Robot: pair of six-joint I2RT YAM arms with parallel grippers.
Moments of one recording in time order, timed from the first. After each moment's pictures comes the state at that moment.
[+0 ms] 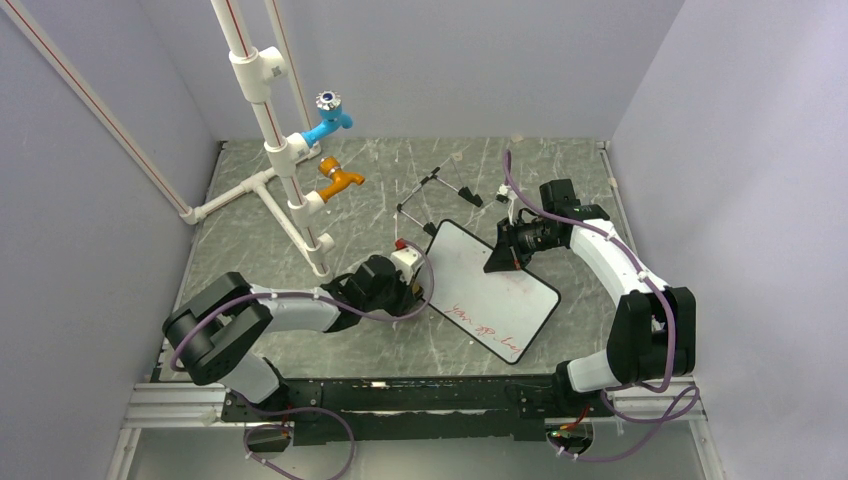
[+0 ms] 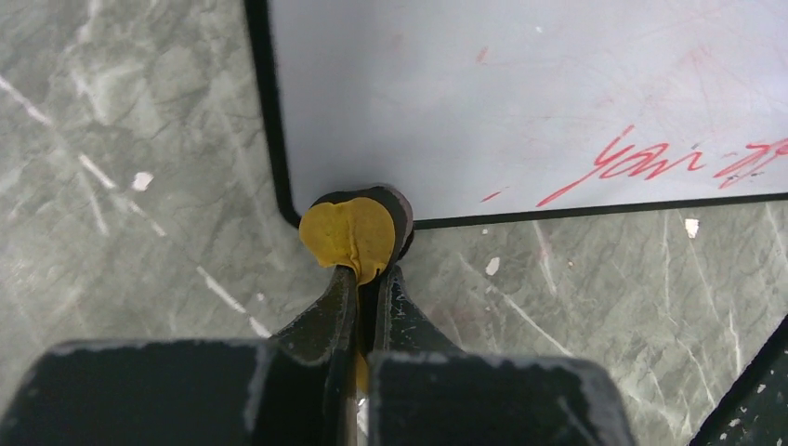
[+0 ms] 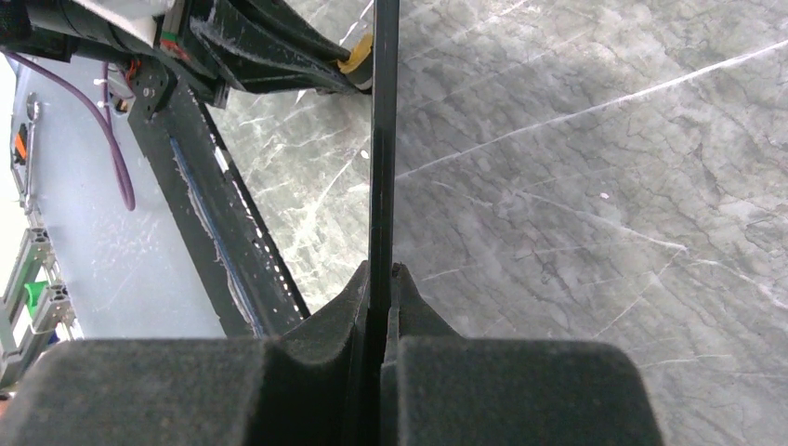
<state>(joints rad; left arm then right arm) -0.86 1.52 0.56 0.34 0.05 -0.23 0.14 1.43 1.03 -0.79 -0.89 -0.36</state>
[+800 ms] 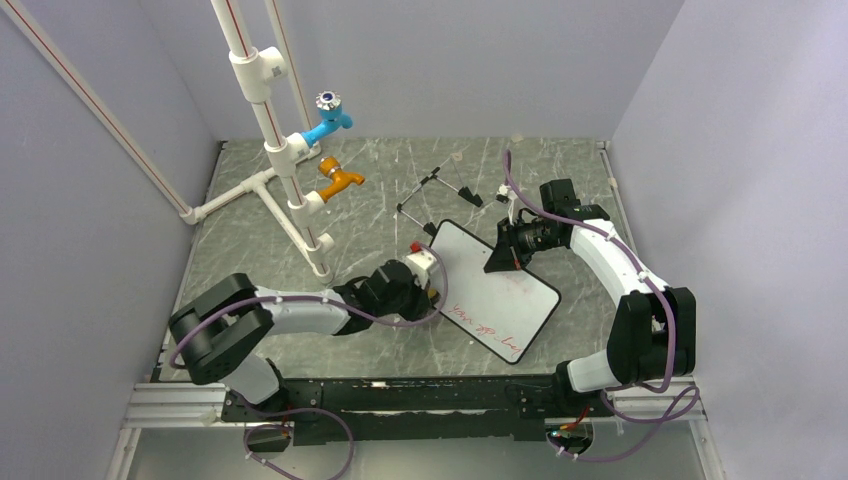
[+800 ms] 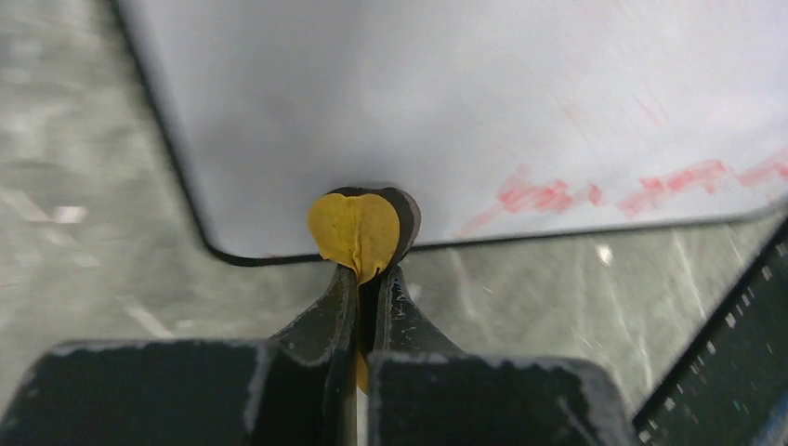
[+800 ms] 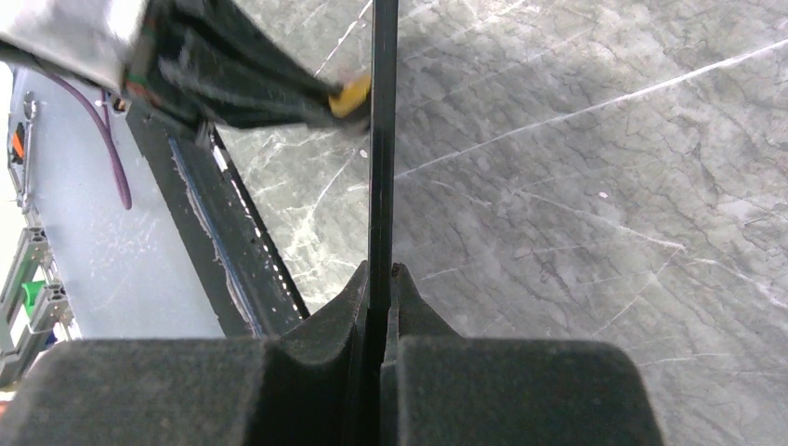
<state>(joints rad) -0.99 1.56 0.63 0.32 0.02 -0.30 0.14 1.43 1.03 -0.79 -0.88 -0.36</state>
